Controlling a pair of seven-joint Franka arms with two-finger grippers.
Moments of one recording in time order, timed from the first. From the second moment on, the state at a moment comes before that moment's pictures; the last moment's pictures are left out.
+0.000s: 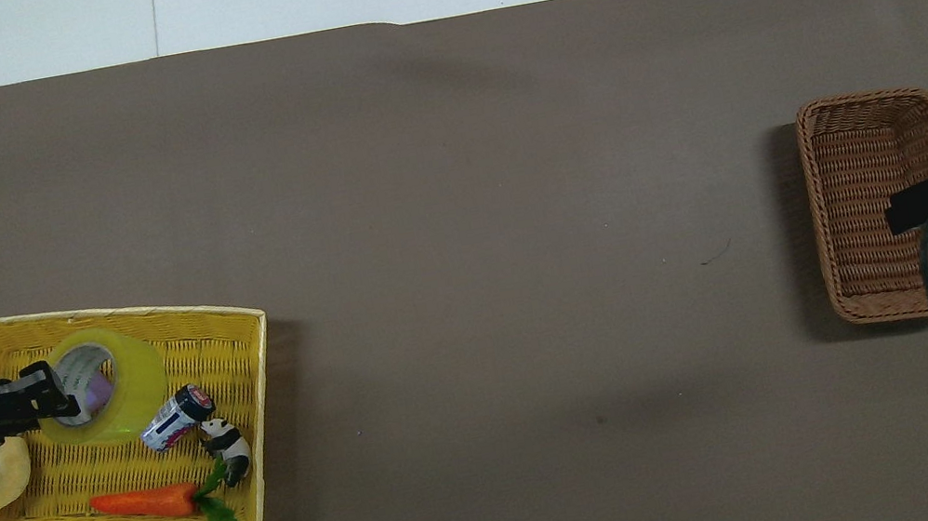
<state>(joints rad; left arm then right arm) 0.06 -0.21 -0.06 -2.10 -0.14 1.80 -0.29 0.05 -0.09 -0.02 -1.62 0.03 1.47 -0.02</state>
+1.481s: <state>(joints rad) -0.46 -0.17 -0.08 -2.02 -0.48 1.91 -0.74 0.21 -0.09 -0.01 -1.85 0.74 1.76 0.41</state>
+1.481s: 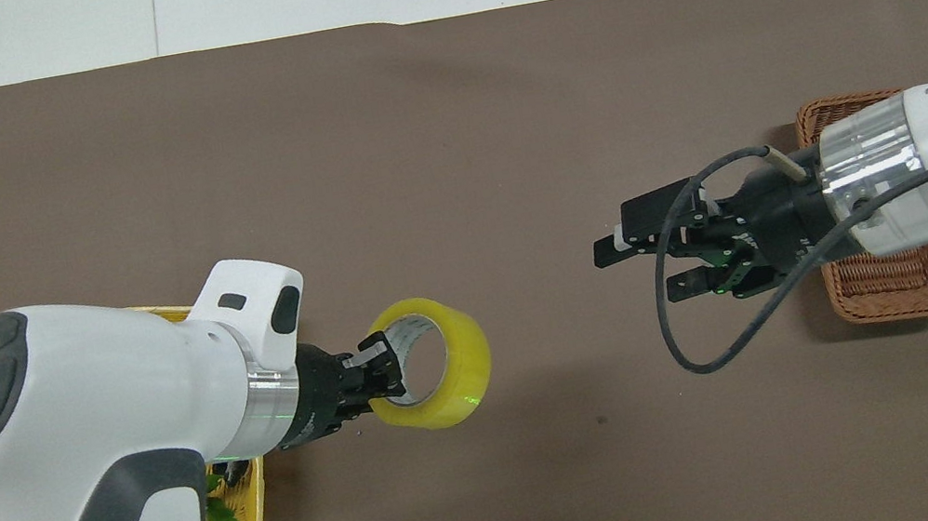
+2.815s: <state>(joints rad) -0.52 -0.16 -0.13 -2.01 -0.63 2.11 -0.74 0.28 -0.14 -0.02 -1.96 0.81 1.74 0.31</state>
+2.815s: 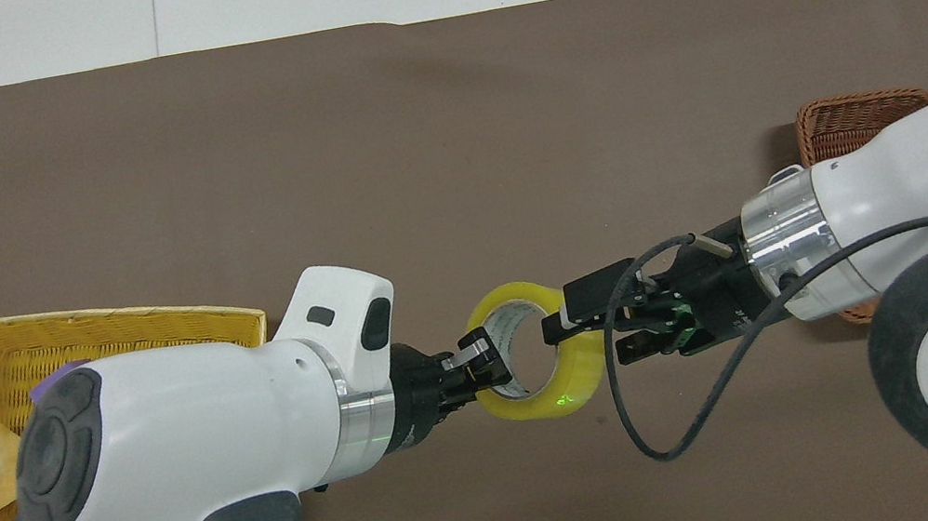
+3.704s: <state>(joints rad) -0.52 -0.13 -0.17 -1.95 -0.63 2.12 -0.78 0.28 -0.16 -0.01 -1.97 0.72 1.69 0.35</state>
